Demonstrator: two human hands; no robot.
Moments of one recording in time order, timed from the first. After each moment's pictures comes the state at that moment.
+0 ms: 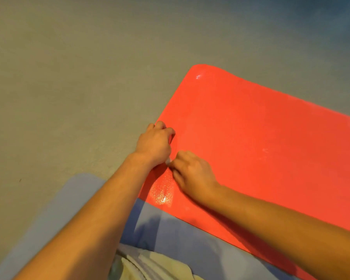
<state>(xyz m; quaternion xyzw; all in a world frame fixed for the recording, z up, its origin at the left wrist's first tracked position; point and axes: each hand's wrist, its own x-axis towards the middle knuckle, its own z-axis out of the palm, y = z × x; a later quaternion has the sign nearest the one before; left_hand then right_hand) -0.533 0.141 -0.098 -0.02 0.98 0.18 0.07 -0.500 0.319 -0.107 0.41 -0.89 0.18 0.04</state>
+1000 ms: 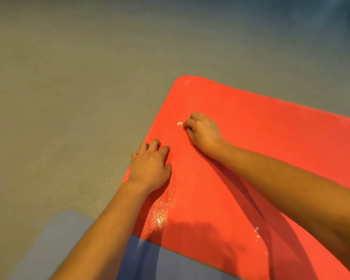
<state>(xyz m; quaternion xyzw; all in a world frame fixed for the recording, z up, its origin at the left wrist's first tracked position) -0.545 0.160 -0.102 -0.02 0.99 0.12 0.05 -0.688 0.334 -0.113 0.32 -0.93 0.11 0.13</state>
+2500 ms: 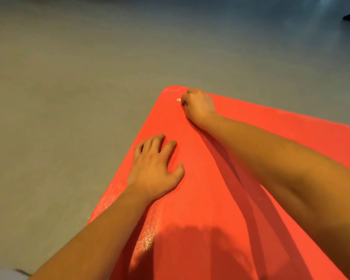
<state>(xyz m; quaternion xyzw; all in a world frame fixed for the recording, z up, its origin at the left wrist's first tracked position) -0.627 0.193 -0.143 0.04 0.98 0.13 -0.11 -0.853 0.332 -0.115 0.25 -0.96 0.07 0.15</state>
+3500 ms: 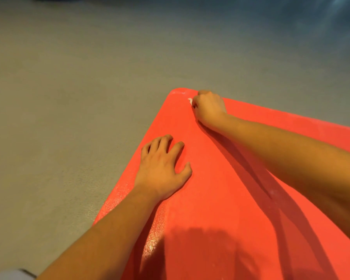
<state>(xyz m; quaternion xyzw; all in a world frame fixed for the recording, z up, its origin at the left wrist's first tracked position) -0.637 0.197 -0.140 0.02 0.99 0.11 -0.11 -0.857 0.339 -0.110 0.25 -0.96 0.02 0.15</state>
